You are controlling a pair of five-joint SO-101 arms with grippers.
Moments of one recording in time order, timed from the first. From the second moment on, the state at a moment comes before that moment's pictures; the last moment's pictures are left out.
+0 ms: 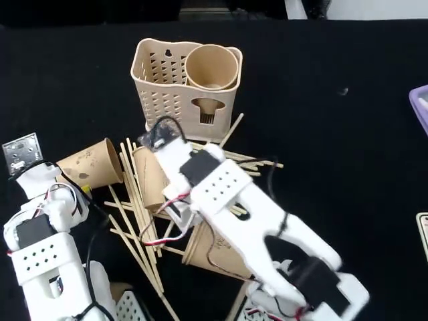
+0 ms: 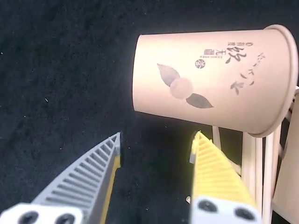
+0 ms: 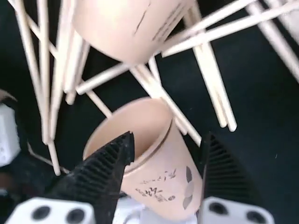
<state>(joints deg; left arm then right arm) -31.8 -65.7 68.5 60.3 -3.6 -44.0 -12.2 24.8 89.5 -5.2</state>
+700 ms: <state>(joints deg) -31.8 -65.7 68.5 60.3 -3.6 -37.9 -4.6 24.6 99.1 13.3</state>
